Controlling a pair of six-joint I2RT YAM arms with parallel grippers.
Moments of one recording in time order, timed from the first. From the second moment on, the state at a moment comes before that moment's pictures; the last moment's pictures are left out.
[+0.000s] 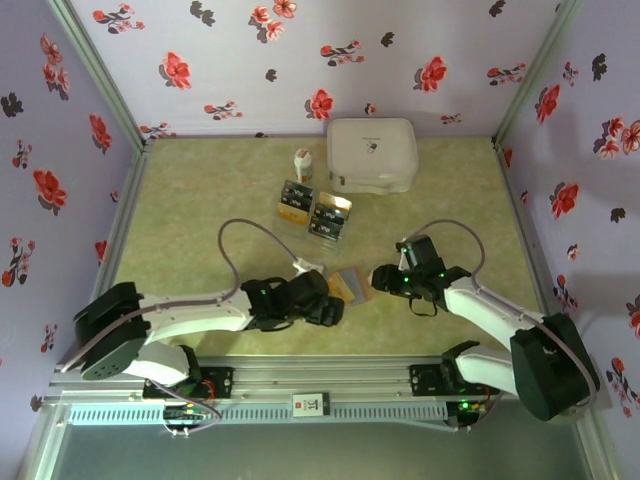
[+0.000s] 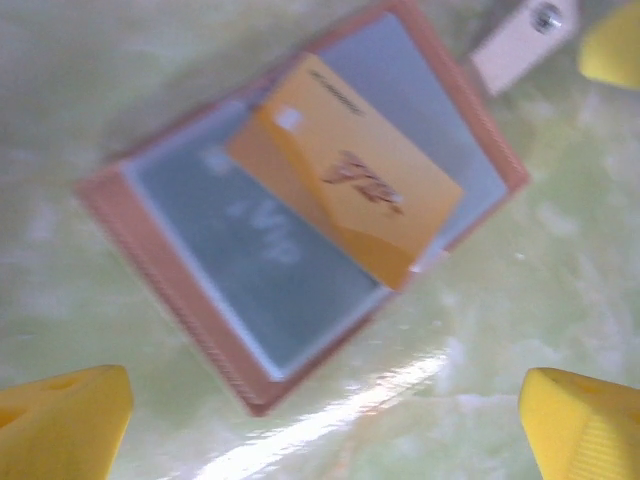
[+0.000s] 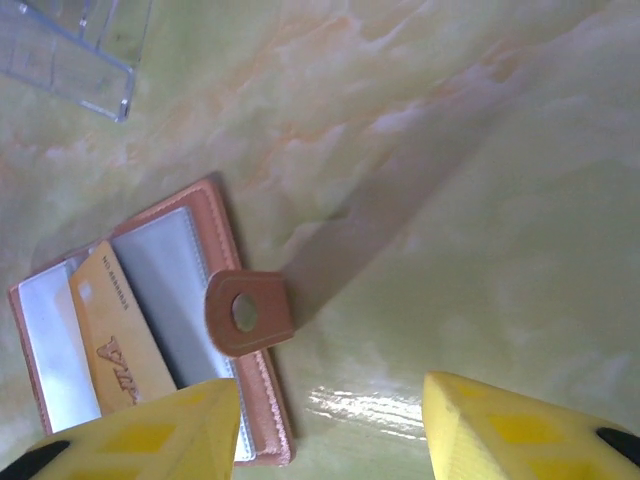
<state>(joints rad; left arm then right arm) -1.23 1.43 0.79 -0.32 -0.22 -0.81 0.43 1.17 0.48 -0.30 -0.25 0.61</state>
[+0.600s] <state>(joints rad) -1.32 1.71 0.90 -0.18 -0.16 -0.87 0.34 1.16 0.48 -0.31 -0.26 0.60</state>
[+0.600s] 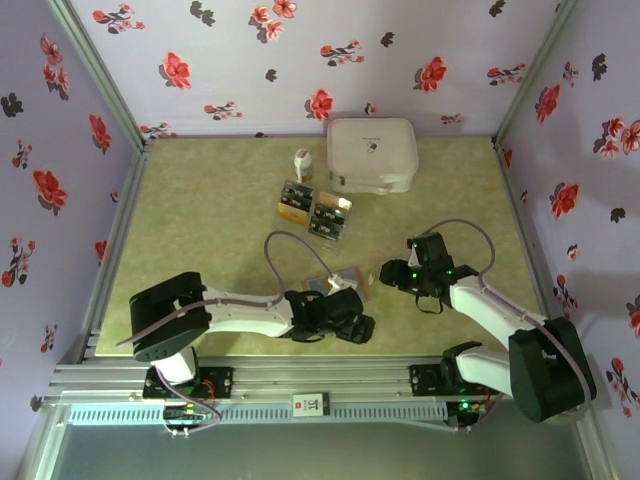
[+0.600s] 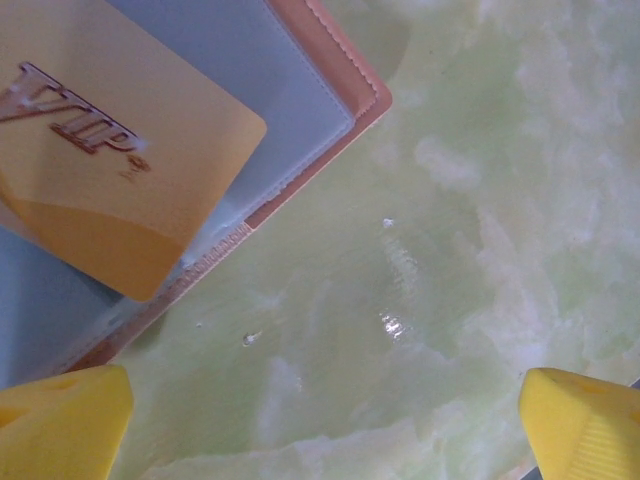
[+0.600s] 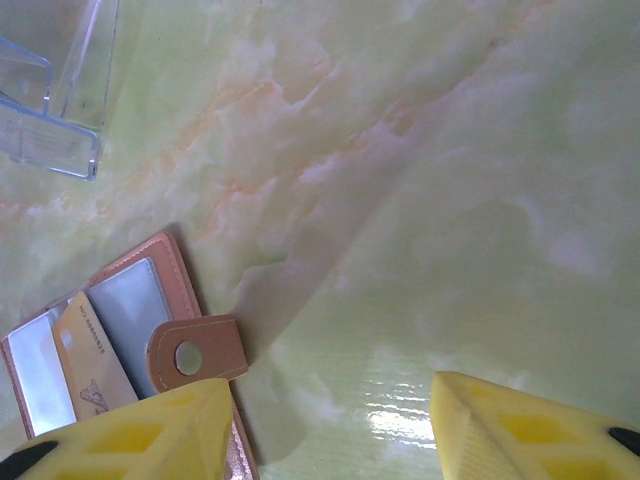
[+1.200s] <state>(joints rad) -1.25 1.65 0.81 -0.10 -0.11 -0.90 0.34 1.17 0.48 -0.31 -0.29 0.60</state>
